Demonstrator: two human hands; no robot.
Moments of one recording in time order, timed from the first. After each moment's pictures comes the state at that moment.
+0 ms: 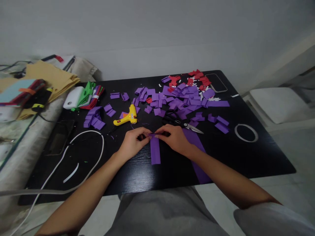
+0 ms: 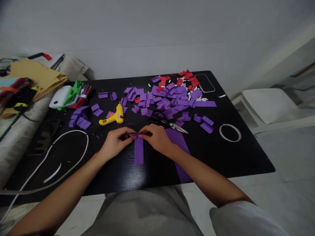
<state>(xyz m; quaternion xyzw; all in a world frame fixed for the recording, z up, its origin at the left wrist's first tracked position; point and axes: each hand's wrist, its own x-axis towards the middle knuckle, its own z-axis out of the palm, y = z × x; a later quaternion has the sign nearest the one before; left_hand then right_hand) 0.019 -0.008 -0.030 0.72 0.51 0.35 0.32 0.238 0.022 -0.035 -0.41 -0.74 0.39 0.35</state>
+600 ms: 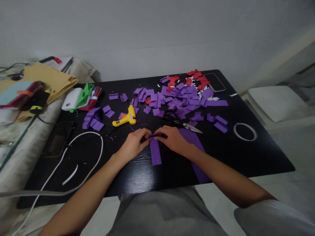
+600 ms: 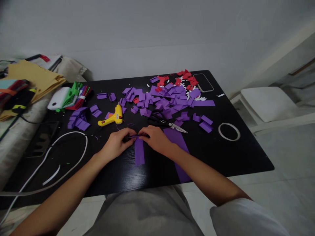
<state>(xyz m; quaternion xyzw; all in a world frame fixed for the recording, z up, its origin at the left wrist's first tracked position) 0.019 -0.009 -0.028 0.80 0.47 0.28 0.25 0.239 0.026 -0.043 -0.39 -0.81 0.34 0.28</state>
